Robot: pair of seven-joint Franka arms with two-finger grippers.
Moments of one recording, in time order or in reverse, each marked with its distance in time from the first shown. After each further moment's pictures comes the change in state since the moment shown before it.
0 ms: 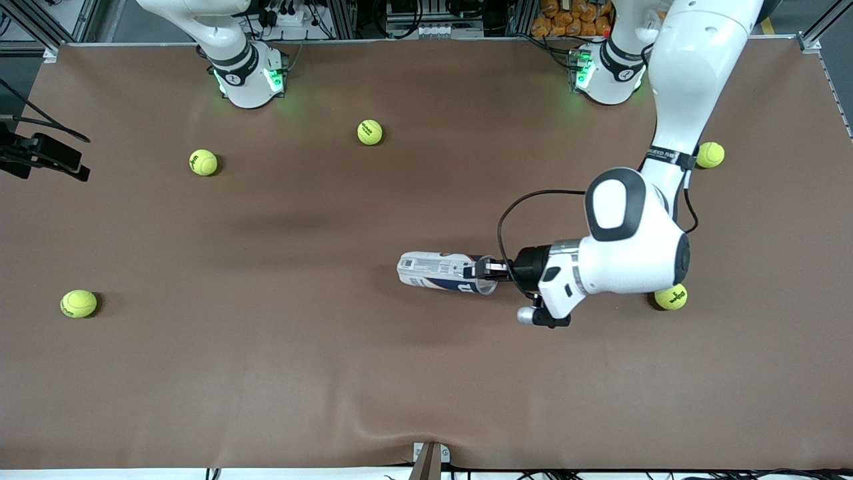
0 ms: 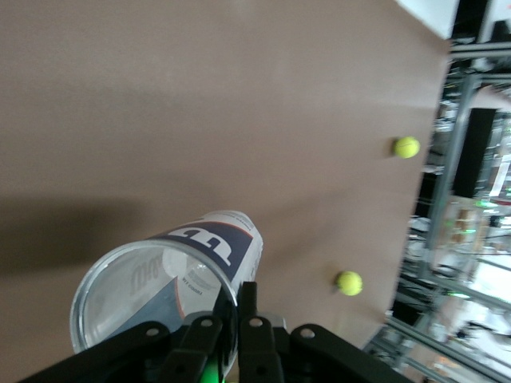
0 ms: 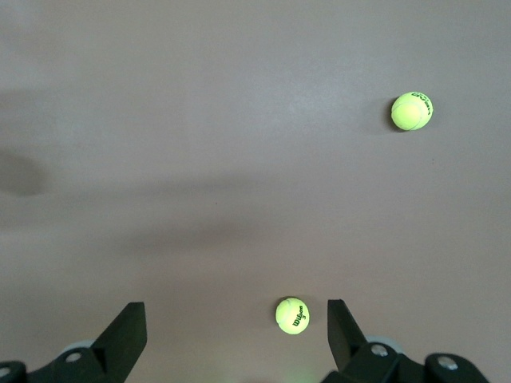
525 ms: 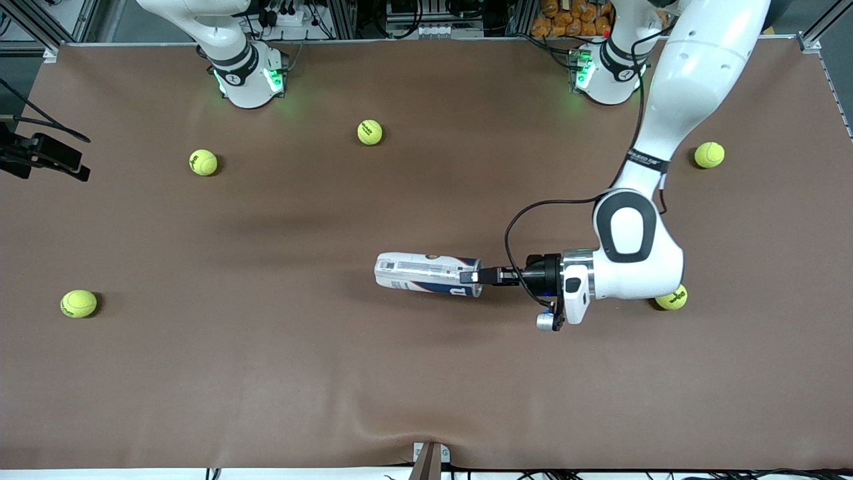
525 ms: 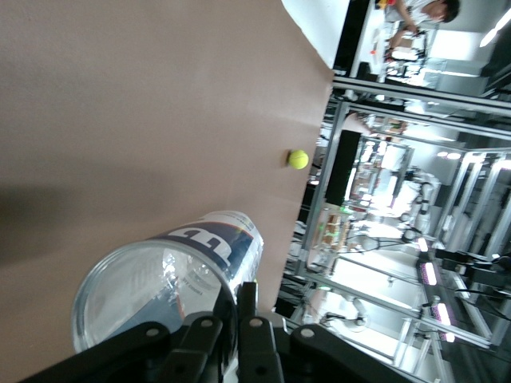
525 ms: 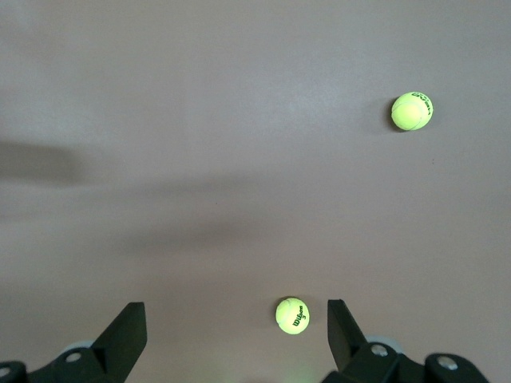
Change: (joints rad) left arm 0.071 0.013 0.003 -0.130 -0.465 -0.002 0.269; right arm 0.000 0.000 0.000 0.000 0.000 0.000 0.000
